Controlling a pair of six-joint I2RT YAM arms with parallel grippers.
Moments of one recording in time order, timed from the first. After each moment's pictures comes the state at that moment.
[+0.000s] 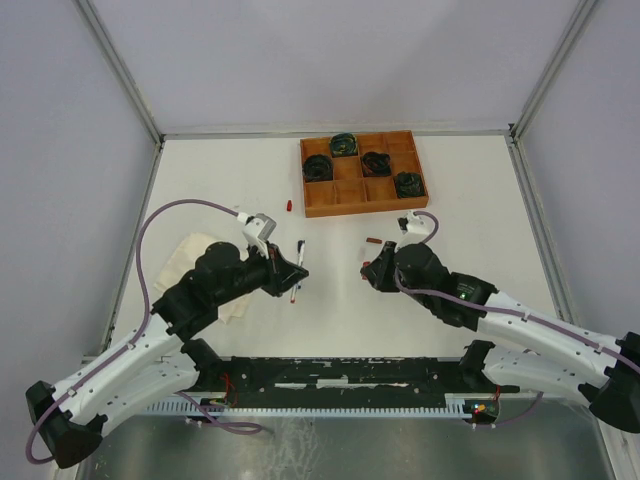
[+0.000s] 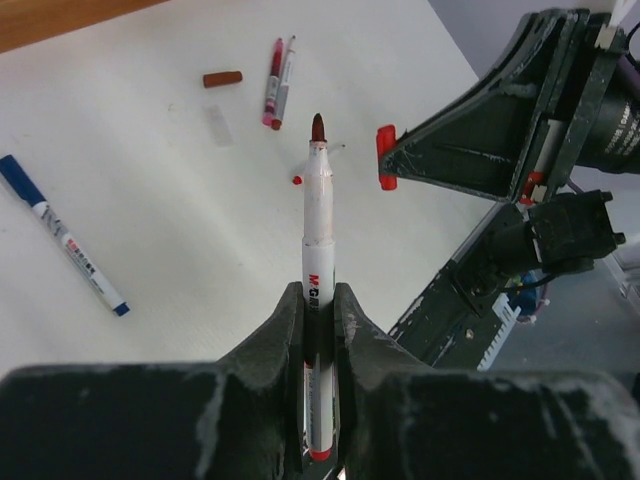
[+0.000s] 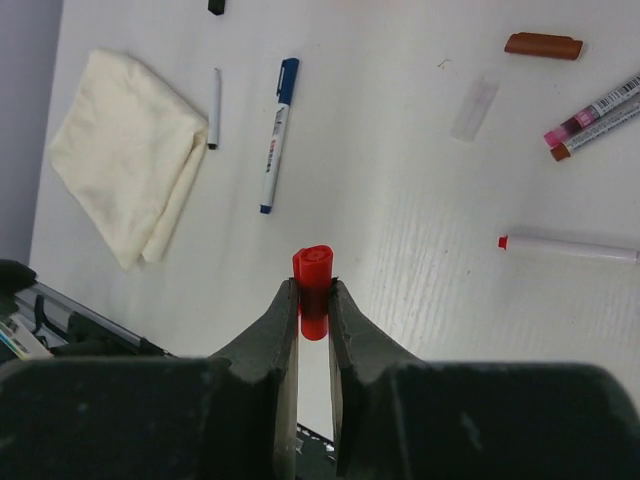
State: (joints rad) left arm -0.74 0.69 0.64 -0.26 0.18 -0.48; right arm 0.95 0.97 0.71 -0.32 0.30 0.83
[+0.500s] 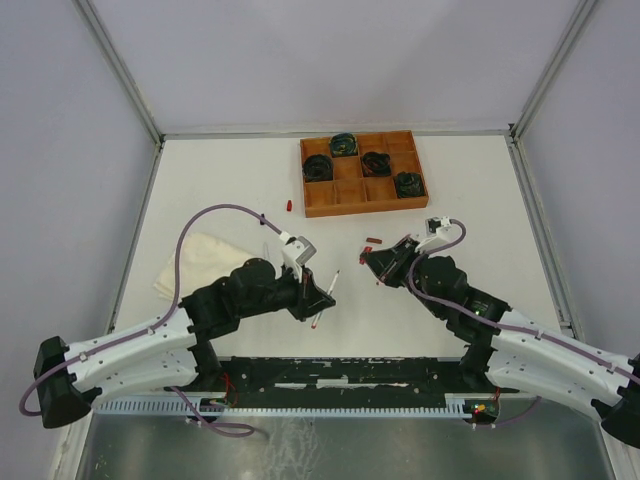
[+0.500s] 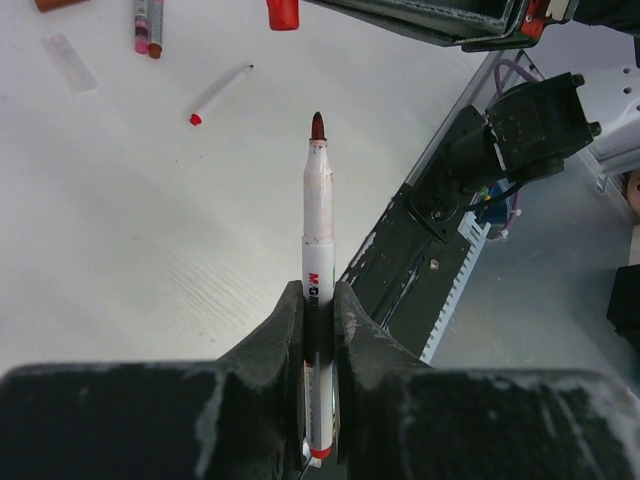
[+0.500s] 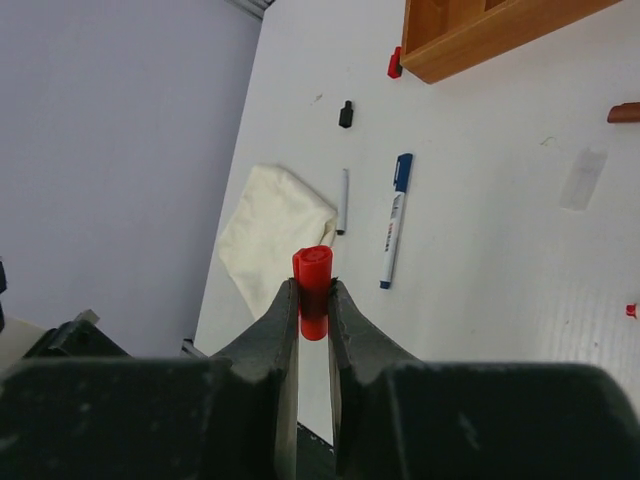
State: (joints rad) left arm -1.04 0.83 0.61 -0.15 0.10 -0.50; right arm 0.95 0.78 0.53 0.01 0.37 1.00
